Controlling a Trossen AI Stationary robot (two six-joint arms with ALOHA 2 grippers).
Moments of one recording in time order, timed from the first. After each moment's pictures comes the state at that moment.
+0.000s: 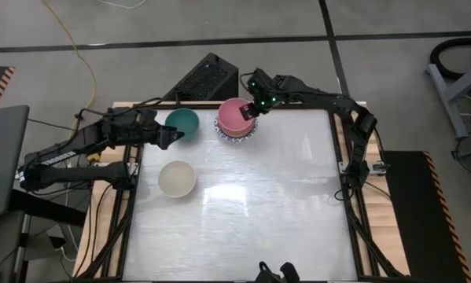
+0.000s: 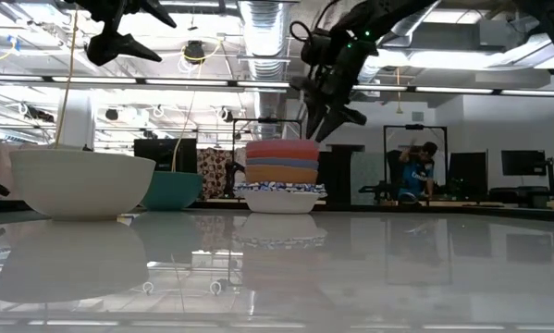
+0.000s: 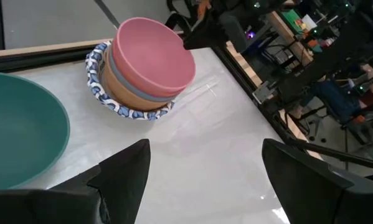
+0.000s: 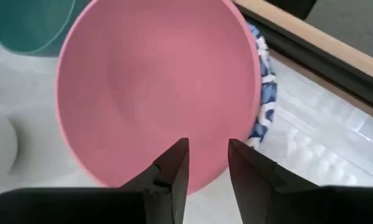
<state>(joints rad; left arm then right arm) 0.36 0.70 0.87 -0.51 -0.03 -0.72 -0.58 1.85 1.69 -0.84 -0.11 0.44</state>
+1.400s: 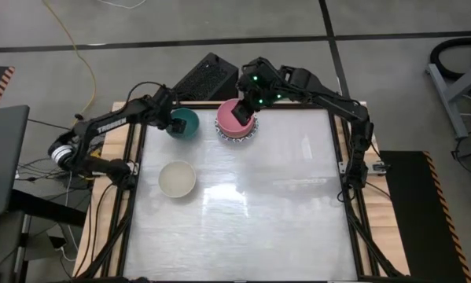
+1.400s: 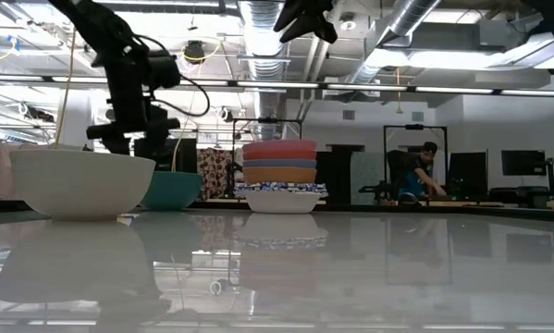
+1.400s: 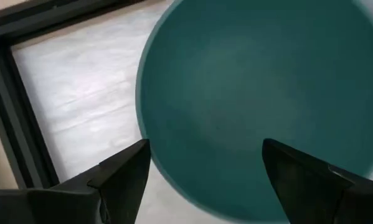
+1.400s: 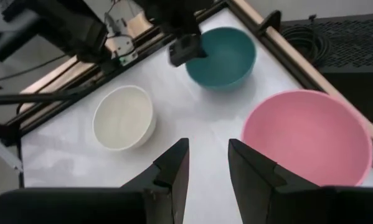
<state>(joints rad) 0.88 1.33 0.87 -0.65 -0.11 -0.36 -0.36 1.84 2.22 -1.08 -0.16 0.29</state>
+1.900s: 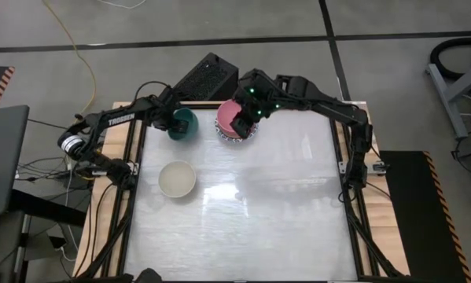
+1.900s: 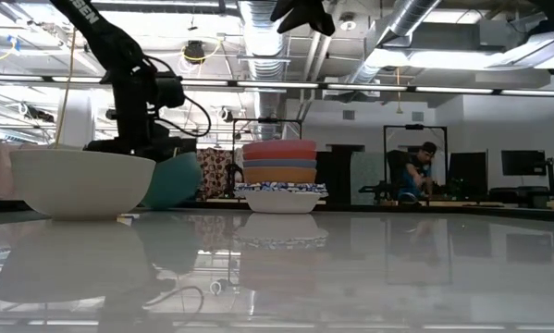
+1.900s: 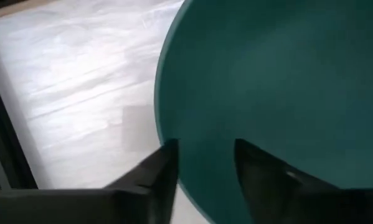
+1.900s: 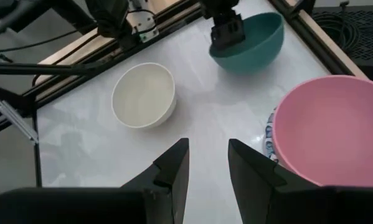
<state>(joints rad) 0.91 1.46 0.87 -0.61 -0.08 -0.38 -0.27 1.84 2.22 -1.12 -0.16 0.29</state>
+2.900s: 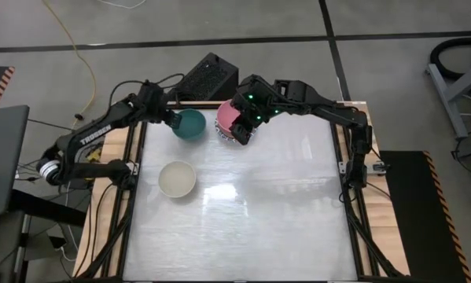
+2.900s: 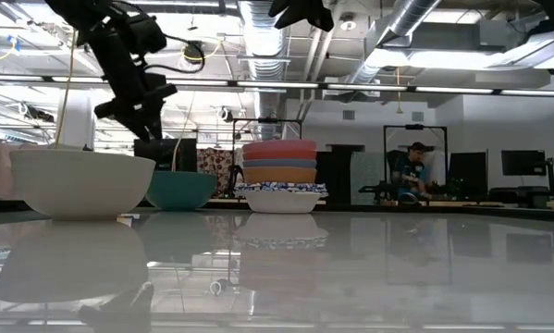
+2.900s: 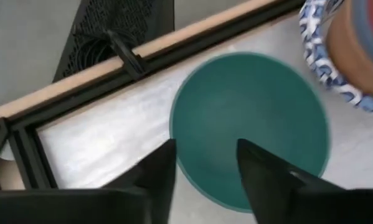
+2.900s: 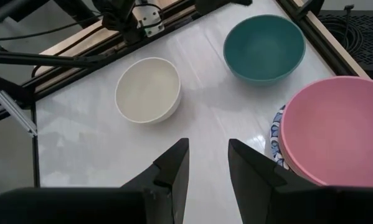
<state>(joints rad) 0.89 1.13 0.87 -0.57 -0.08 -0.20 -0.23 1.84 2.22 -1.12 -0.12 0.28</state>
